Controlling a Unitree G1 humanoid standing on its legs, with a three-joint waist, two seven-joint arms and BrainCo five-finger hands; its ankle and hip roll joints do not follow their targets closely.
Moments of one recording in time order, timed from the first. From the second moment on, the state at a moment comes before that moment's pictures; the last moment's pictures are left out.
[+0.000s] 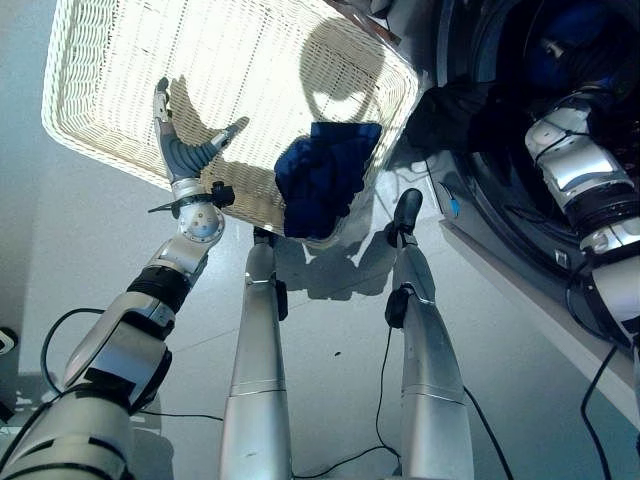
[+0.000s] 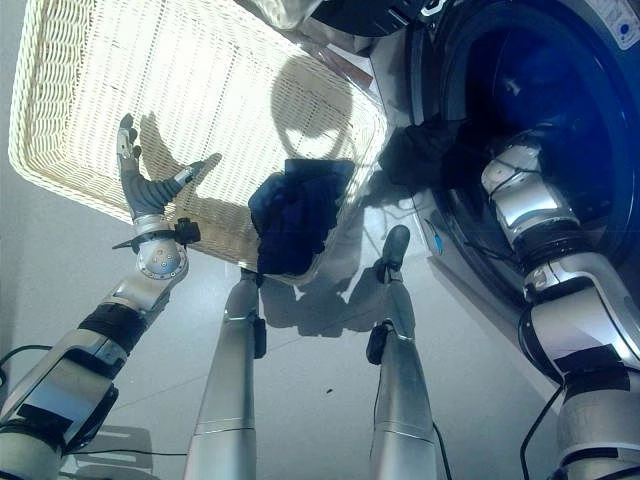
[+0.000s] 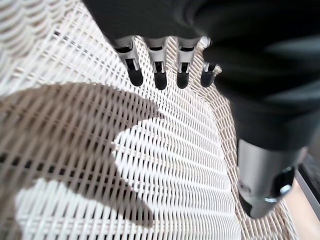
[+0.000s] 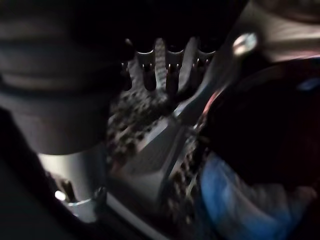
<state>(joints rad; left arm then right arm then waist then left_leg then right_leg) -0.91 0.61 -0.49 0.77 -0.30 -0.52 0.82 -1.23 -0.79 0.52 0.79 0.14 0.07 -0.92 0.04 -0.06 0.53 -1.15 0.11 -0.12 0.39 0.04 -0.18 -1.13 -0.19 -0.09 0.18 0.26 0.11</state>
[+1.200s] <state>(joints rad) -1.01 0.49 -0.52 0.86 -0.29 -0.54 0.88 -1.19 -0.67 0.64 1.15 -0.19 0.14 -0.66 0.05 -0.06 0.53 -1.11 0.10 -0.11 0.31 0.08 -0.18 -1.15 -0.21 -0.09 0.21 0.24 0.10</state>
